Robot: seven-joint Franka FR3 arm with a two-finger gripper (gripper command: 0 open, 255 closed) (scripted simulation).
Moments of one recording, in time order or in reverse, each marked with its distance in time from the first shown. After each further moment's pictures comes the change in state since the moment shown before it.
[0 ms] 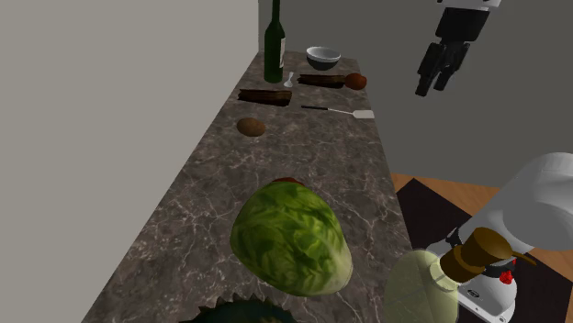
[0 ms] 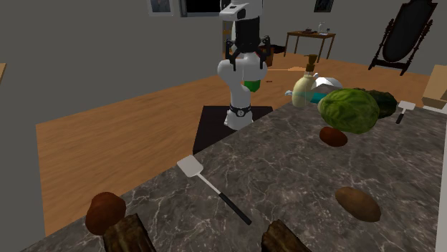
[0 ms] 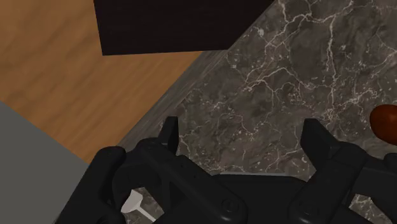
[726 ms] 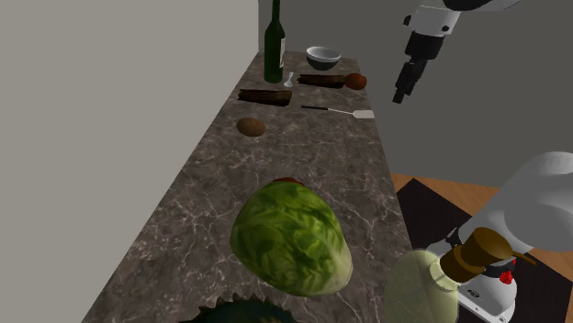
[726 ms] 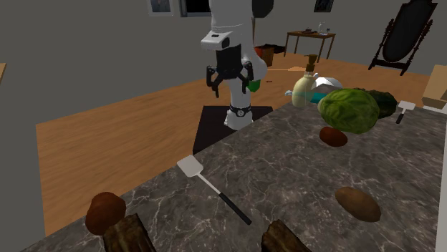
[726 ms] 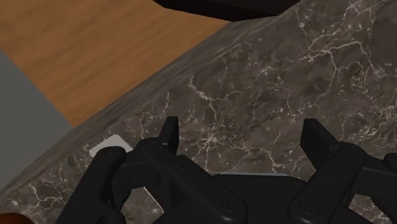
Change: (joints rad) arm 0.033 0.214 -0.143 -0.019 -0.093 0.274 -0.319
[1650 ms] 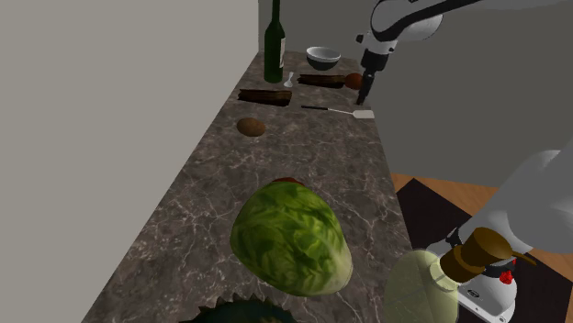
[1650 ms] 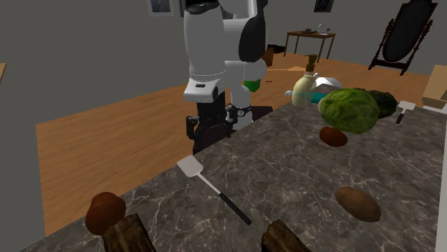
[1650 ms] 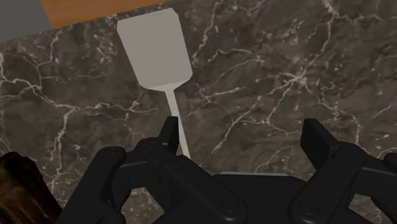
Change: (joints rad) arm 0.072 0.500 -0.137 0.235 0.089 0.328 -0.496
